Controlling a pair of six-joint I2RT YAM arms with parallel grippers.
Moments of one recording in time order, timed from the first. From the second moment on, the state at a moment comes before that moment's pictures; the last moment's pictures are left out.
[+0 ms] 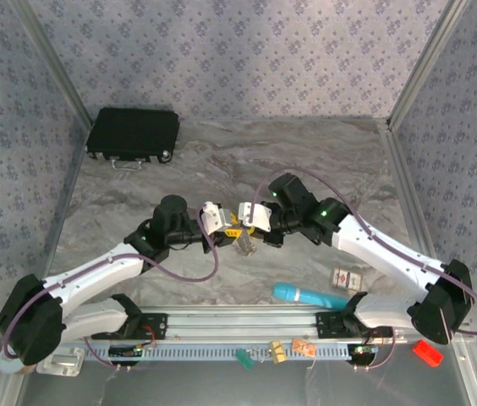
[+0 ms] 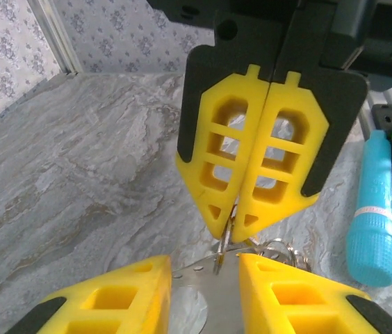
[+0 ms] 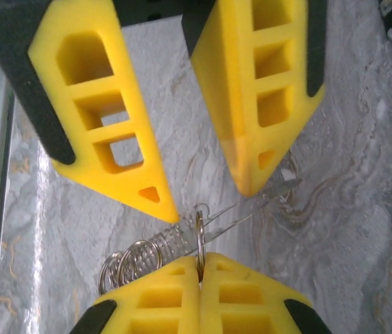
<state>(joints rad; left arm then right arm) -0.75 1.10 0.60 0.16 0.54 0.30 0.79 1.25 1.07 -0.67 -0.30 -0.67</state>
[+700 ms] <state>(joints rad) -0.74 1.10 0.61 0.15 0.58 0.33 0.83 1.29 1.18 -0.77 -0.28 -0.69</state>
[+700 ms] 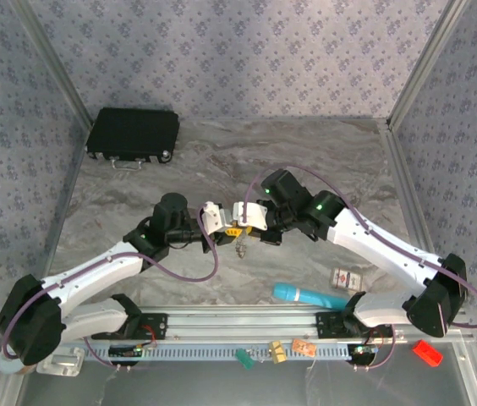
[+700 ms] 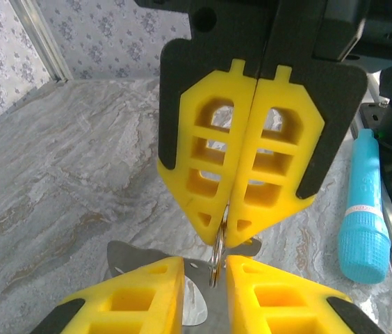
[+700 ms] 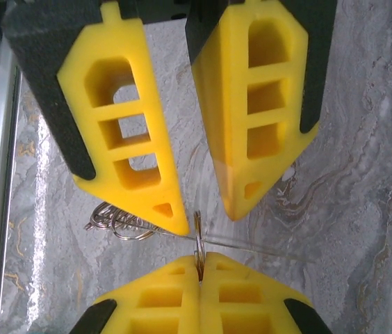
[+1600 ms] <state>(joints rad) -0.70 1.11 0.48 0.38 0.62 0.19 0.64 1.10 0.84 -0.36 -0.55 -0.53</state>
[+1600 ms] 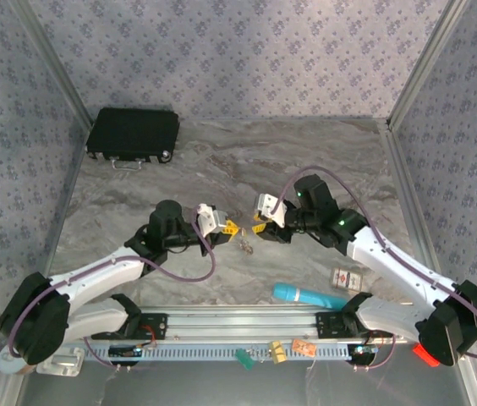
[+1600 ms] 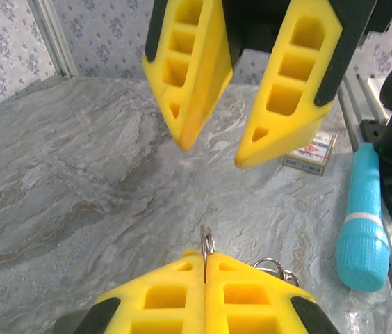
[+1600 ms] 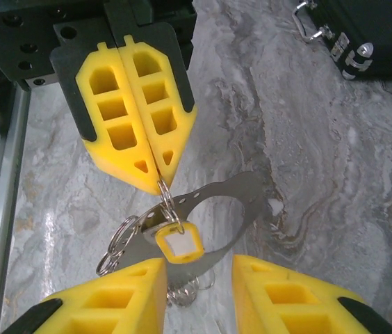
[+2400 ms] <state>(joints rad) -0.69 1.11 0.47 0.55 0.74 0.08 0.64 1.14 0.77 -0.16 -0.75 -0.45</state>
